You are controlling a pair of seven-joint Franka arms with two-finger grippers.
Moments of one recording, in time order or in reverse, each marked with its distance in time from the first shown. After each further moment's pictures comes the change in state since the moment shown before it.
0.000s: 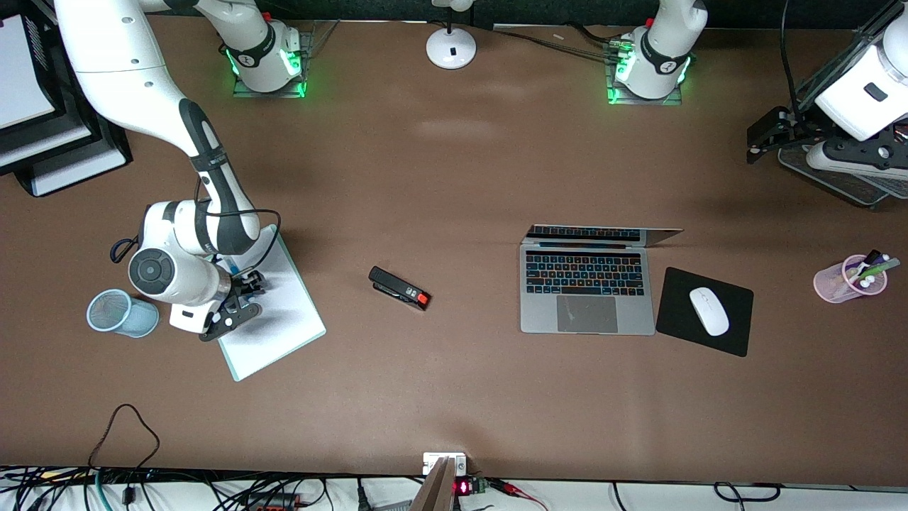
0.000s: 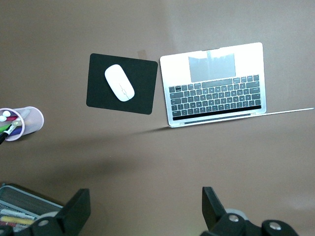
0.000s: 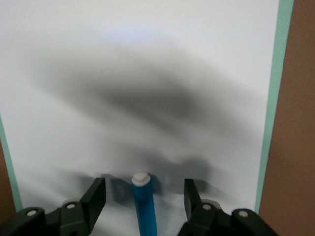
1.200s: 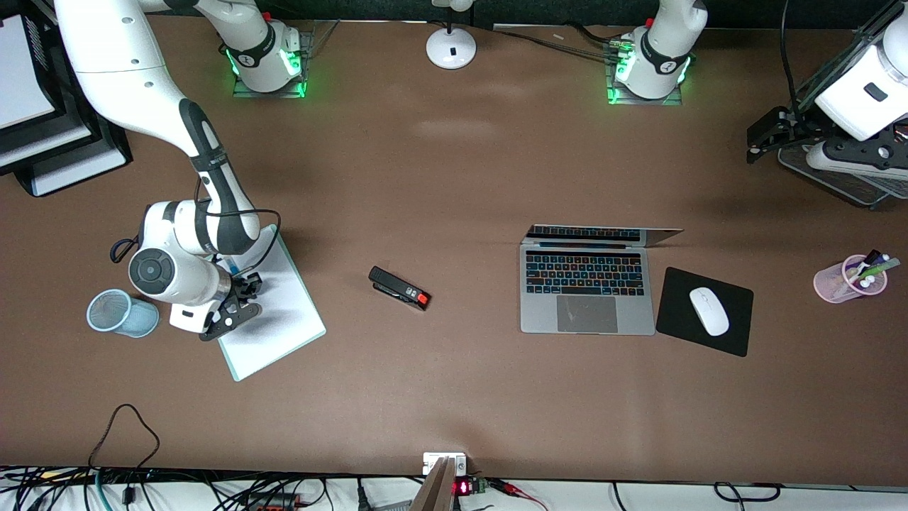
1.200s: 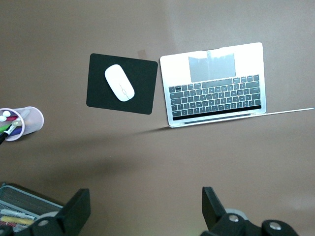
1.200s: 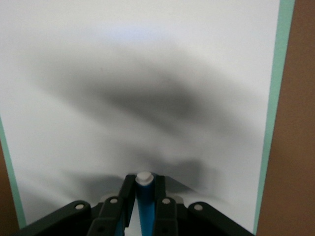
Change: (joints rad) left arm 0.000 0.000 0.000 0.000 0.000 0.000 0.000; right arm 0.000 0.000 0.000 -0.002 0.000 0.001 0.002
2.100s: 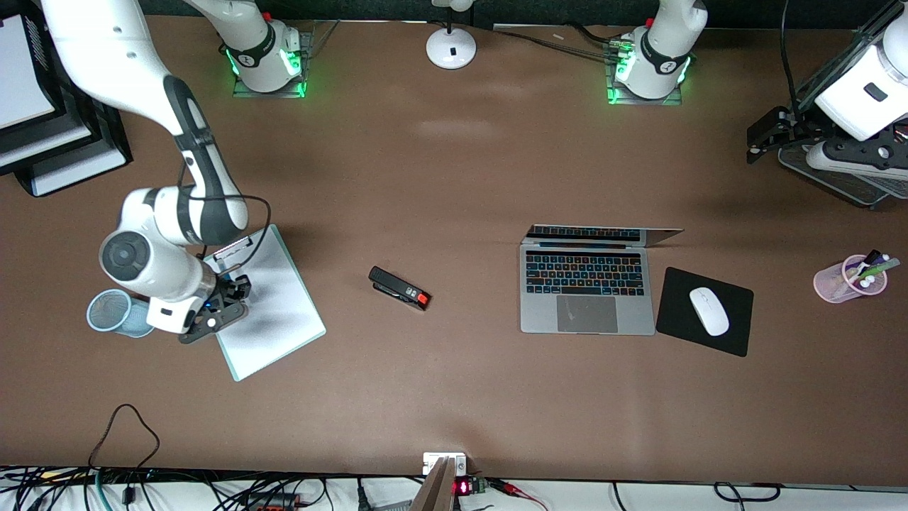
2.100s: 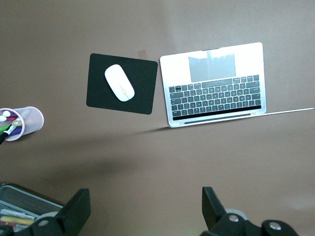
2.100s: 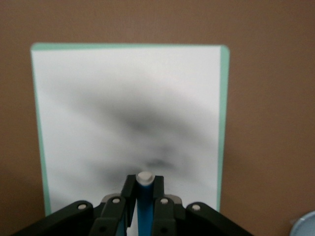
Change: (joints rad) left arm 0.000 0.000 0.000 0.000 0.000 0.000 0.000; right arm 0.005 -0.127 0.002 0.004 0.000 0.005 -0.005
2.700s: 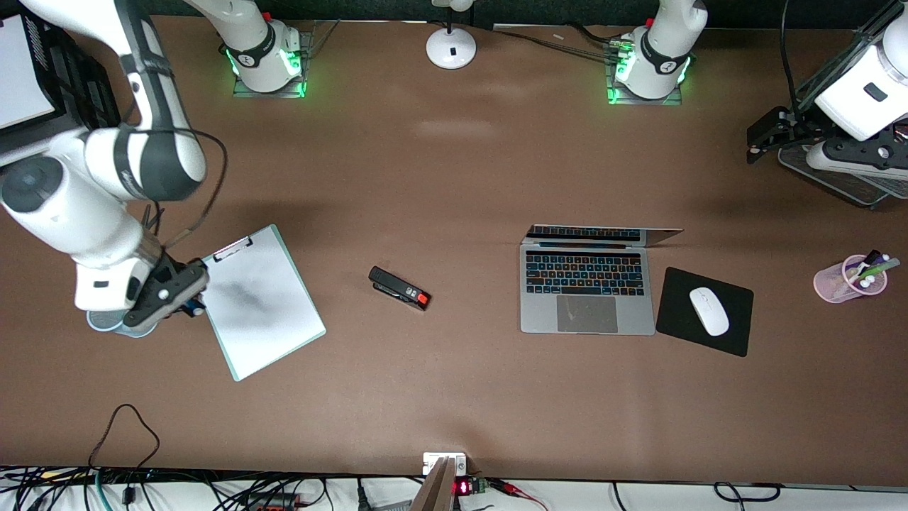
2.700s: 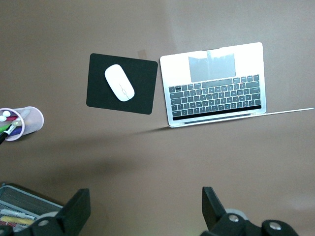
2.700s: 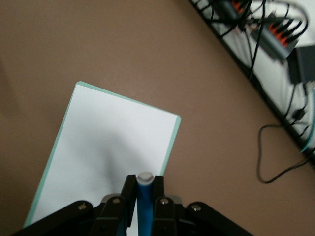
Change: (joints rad) left arm 0.000 0.000 0.000 0.000 0.000 0.000 0.000; right arm -0.002 -0.216 -0.007 0.006 -0.001 -0.004 -0.379
